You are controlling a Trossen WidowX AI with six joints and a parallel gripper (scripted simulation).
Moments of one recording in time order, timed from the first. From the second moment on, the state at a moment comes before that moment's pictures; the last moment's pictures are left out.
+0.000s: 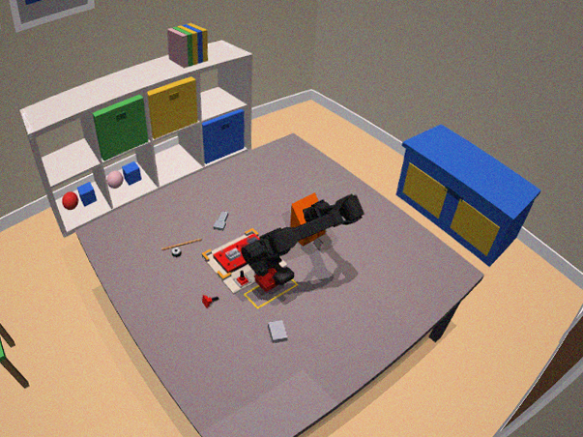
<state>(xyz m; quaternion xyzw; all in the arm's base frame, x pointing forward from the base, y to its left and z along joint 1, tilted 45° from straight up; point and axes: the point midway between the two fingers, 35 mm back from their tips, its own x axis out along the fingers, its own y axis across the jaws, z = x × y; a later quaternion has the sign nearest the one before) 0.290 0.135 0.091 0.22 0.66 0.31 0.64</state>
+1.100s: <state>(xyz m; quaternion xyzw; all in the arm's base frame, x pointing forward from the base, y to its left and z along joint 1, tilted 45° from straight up) 0.286 0.156 0.071 0.22 0.66 0.31 0.64</state>
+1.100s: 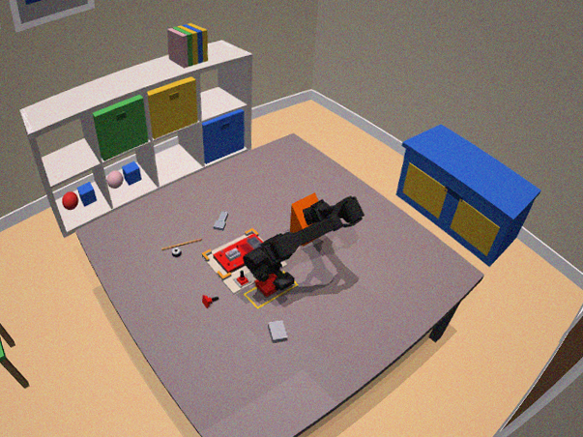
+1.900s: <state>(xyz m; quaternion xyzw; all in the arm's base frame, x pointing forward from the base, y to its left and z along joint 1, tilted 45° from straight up) 0.284 0.165 0.063 0.23 0.66 0.31 0.64</state>
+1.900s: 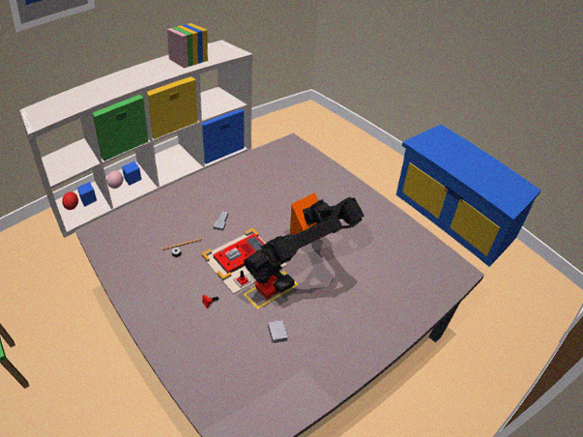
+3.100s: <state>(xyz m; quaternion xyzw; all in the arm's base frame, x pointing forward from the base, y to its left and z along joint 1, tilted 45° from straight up) 0.283 0.174 0.054 0.23 0.66 0.31 0.64</state>
